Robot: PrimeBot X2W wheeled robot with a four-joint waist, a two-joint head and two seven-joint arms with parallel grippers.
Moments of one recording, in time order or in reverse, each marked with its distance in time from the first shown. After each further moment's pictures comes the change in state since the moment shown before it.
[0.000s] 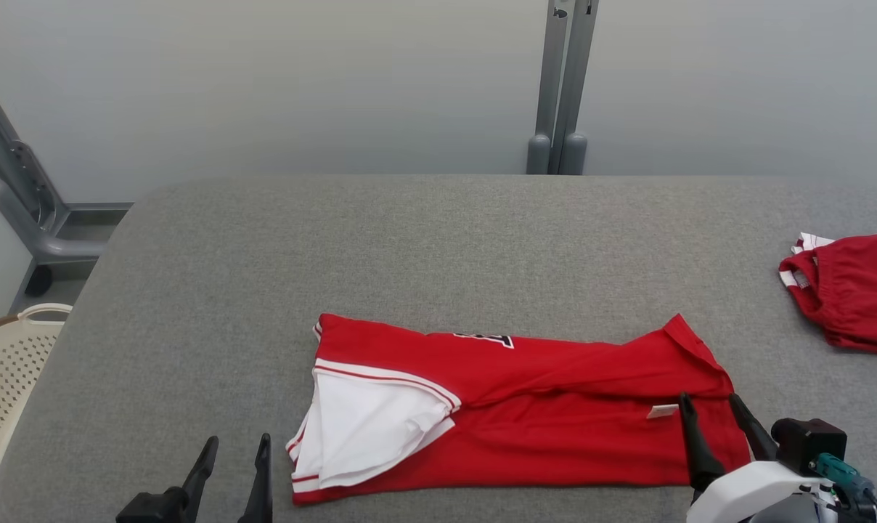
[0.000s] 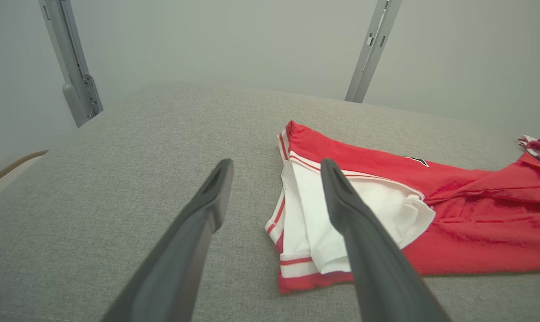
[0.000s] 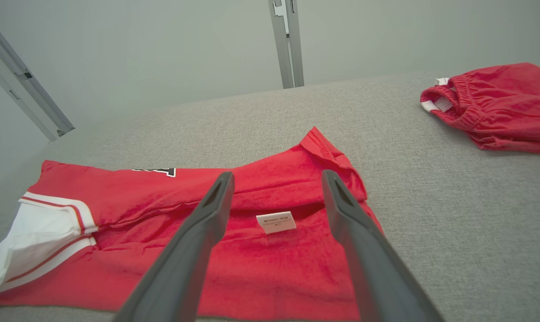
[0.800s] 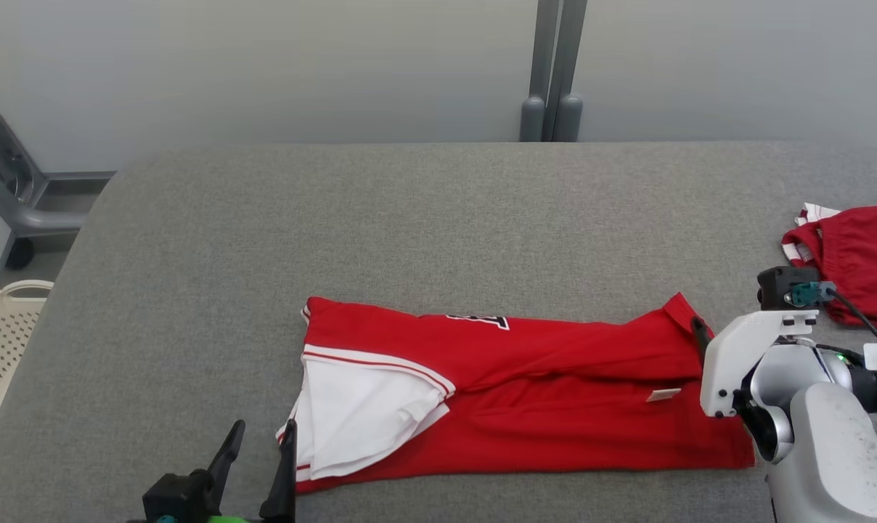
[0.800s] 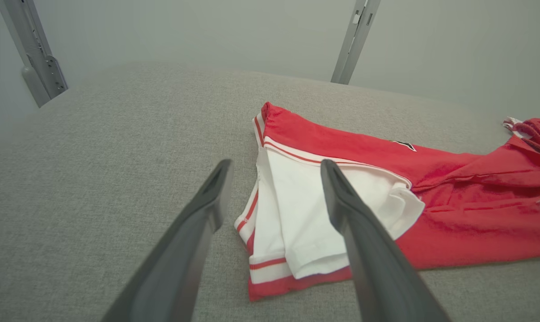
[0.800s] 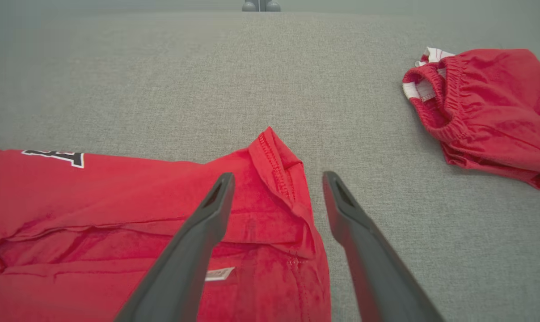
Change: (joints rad) left arm -0.049 -0.045 -0.010 0.047 0.032 -0.037 0.000; right arm -0.338 0.000 -0.133 0.071 -0.221 0.000 0.581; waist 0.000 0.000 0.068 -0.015
